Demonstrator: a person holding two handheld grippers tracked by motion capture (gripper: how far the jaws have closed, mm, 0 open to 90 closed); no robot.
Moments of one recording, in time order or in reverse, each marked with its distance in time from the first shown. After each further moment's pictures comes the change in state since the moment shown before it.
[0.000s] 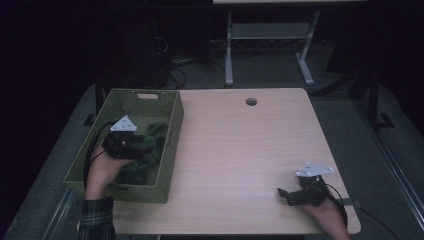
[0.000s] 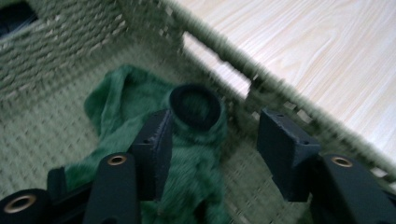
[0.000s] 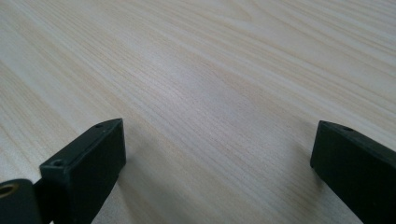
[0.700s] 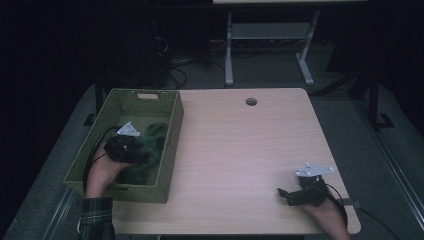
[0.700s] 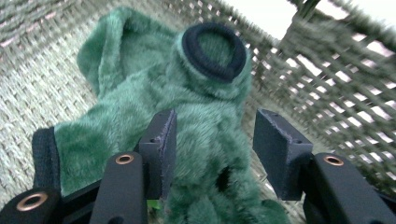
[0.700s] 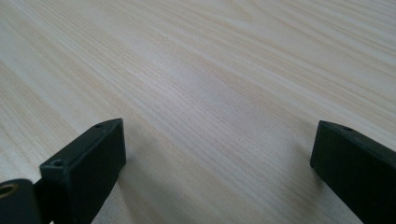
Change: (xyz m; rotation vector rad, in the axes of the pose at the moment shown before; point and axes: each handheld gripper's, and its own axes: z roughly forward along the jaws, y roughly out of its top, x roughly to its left) left arm 0.011 -0.017 0.023 0.150 0.015 0.026; right arm 0.000 0.000 0.000 0.000 0.000 0.000
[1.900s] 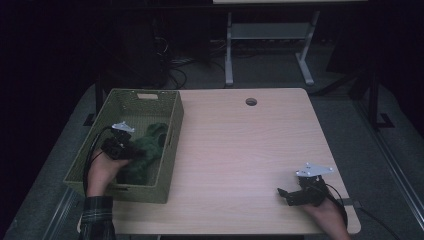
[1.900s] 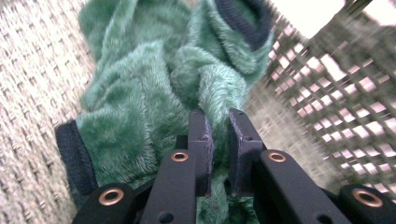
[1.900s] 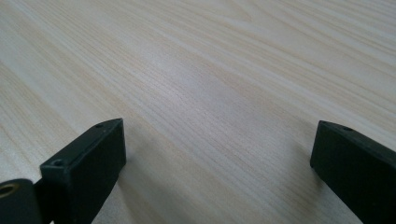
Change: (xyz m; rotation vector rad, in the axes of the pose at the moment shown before) left arm 0.015 -0.006 -0.002 -0.004 -0.078 -0.207; right arm 0.000 0.000 0.000 0.000 0.000 0.000
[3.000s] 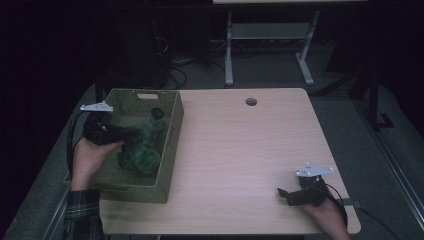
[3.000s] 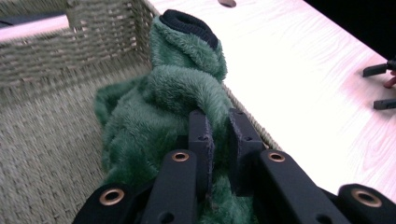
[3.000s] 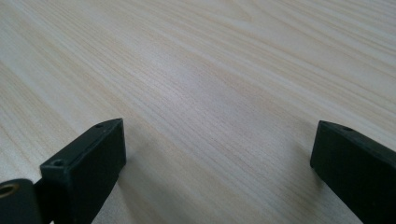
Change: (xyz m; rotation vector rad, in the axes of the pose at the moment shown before) left arm -0.007 0.032 -0.071 -0.257 -0.088 -0.043; right arm 0.000 0.000 0.000 0.000 0.000 0.000
